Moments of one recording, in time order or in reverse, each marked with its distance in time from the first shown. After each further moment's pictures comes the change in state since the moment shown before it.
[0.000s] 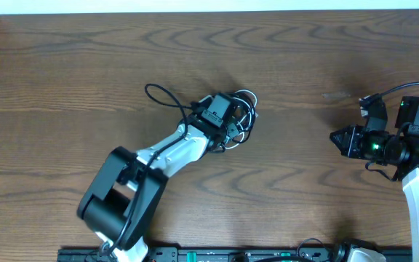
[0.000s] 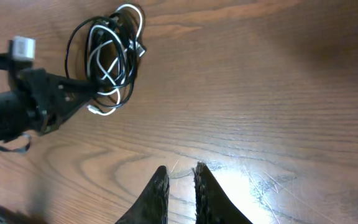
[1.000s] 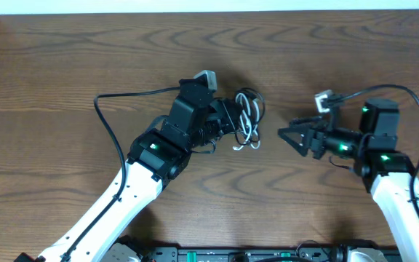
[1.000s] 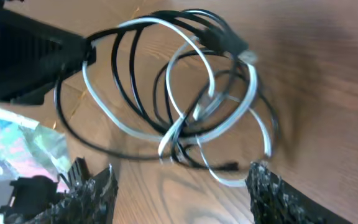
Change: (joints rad) left arm 0.001 -0.548 -0.001 -0.020 0.225 0.098; right arm 0.220 0.031 -0.270 0.694 -0.466 0.118
